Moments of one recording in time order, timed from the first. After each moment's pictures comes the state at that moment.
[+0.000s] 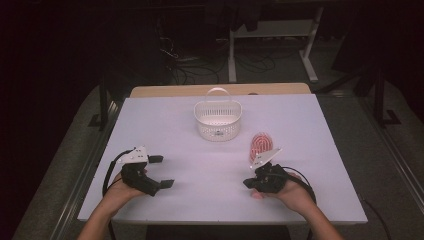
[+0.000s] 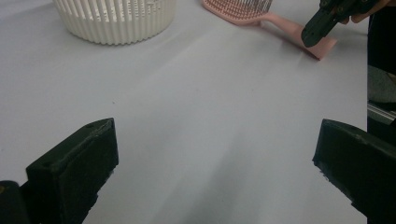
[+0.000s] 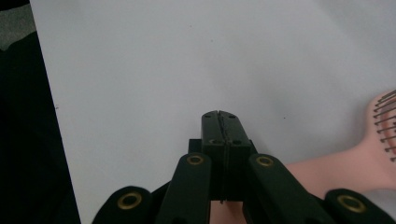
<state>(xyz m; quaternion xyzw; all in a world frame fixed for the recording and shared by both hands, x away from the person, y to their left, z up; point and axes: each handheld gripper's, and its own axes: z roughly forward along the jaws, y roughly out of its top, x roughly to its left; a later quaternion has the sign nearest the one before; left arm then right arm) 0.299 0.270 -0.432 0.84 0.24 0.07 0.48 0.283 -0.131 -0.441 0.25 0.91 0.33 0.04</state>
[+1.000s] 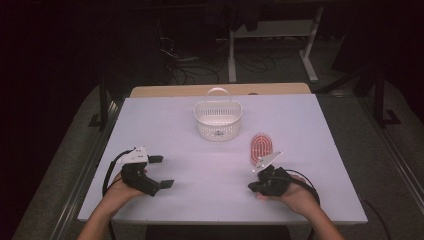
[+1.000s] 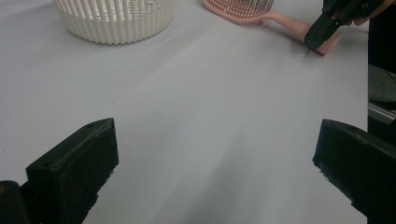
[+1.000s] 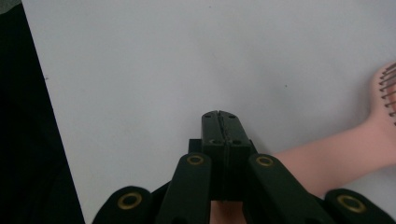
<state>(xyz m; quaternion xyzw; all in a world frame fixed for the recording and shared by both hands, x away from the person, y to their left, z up) 0.299 0.270 -0.432 0.84 0.24 0.07 0.48 0.278 -0.138 -0.445 0.26 0.92 0.30 0.04</state>
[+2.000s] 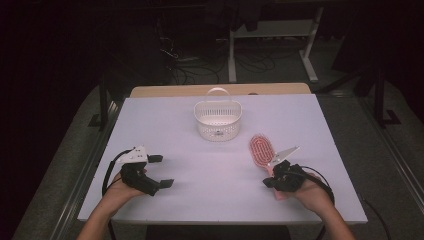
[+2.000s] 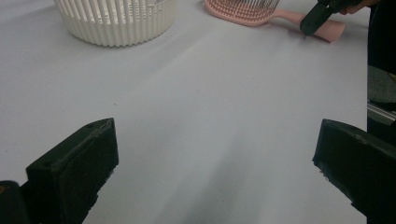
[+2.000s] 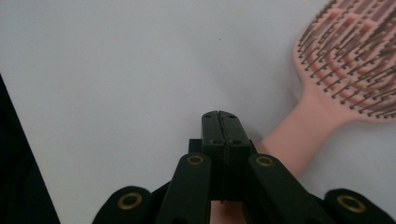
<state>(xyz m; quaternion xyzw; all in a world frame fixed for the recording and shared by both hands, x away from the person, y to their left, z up) 0.299 0.271 -0.430 0.84 0.24 0.07 0.48 0.285 -0.177 -0.444 0.31 0.91 0.28 0.05</state>
